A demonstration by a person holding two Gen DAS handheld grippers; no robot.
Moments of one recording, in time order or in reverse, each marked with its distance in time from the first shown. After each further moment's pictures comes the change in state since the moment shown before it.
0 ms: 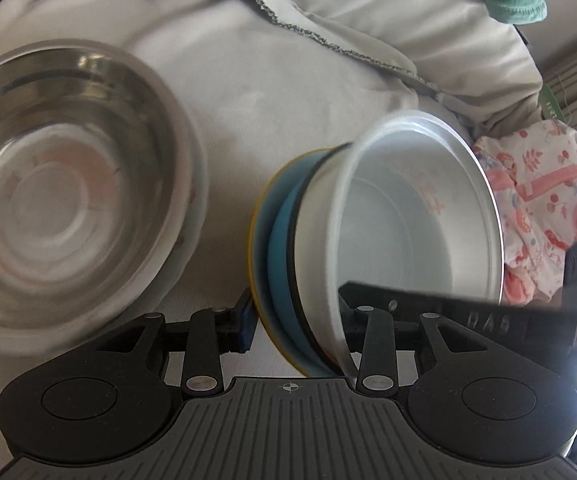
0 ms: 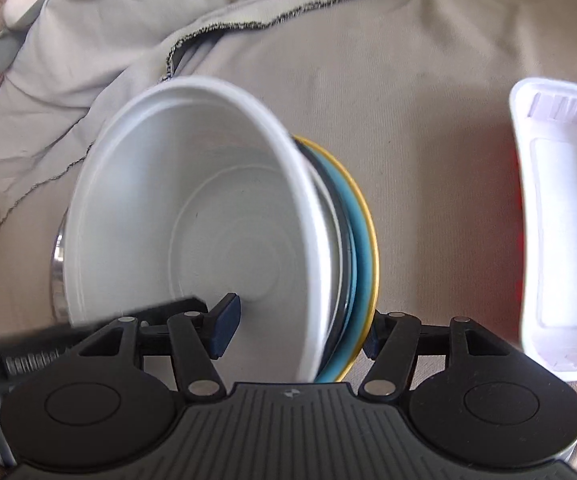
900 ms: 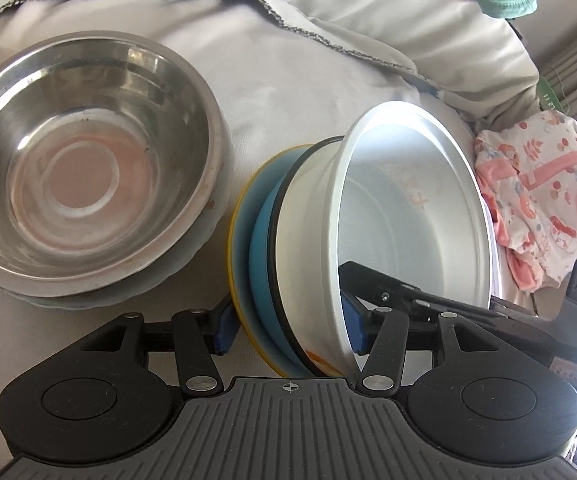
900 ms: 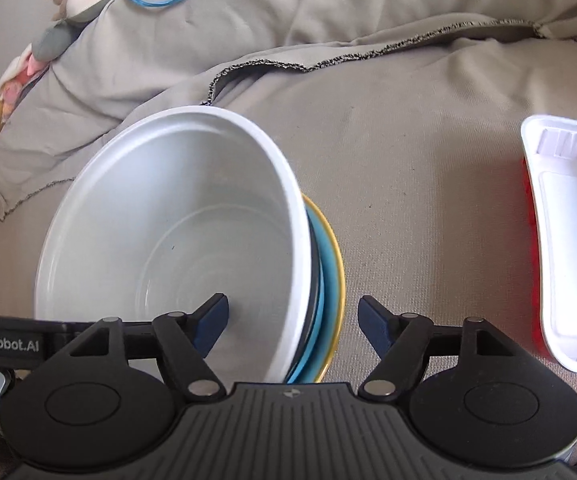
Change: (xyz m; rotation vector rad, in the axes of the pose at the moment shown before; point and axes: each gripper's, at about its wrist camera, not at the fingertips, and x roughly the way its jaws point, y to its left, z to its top) left arm -0.009 0.005 -0.025 0.025 -0.040 0.028; right arm -0.002 0.010 -0.048 -0.180 -0.247 -0.014
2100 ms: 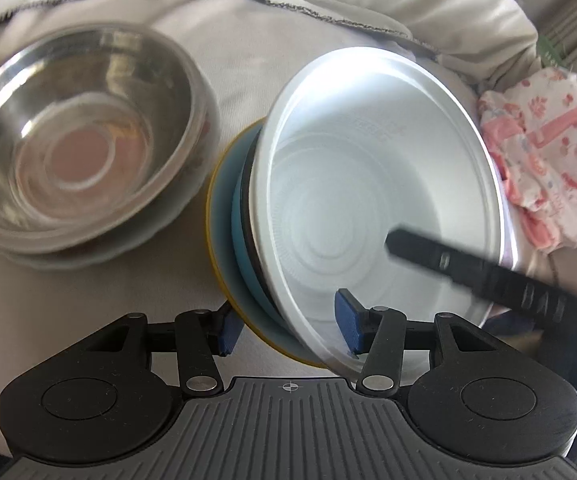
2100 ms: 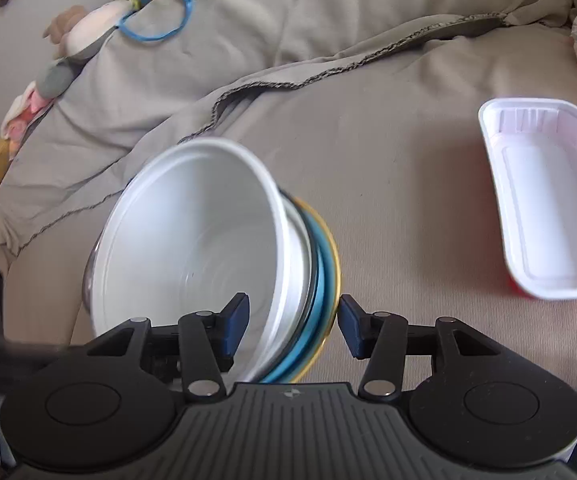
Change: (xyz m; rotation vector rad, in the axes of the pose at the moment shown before) left arm 0.002 -0.023 -0.016 0.104 0.047 0.090; right arm -0.043 -0.002 -0.008 0.119 -0.047 0.018
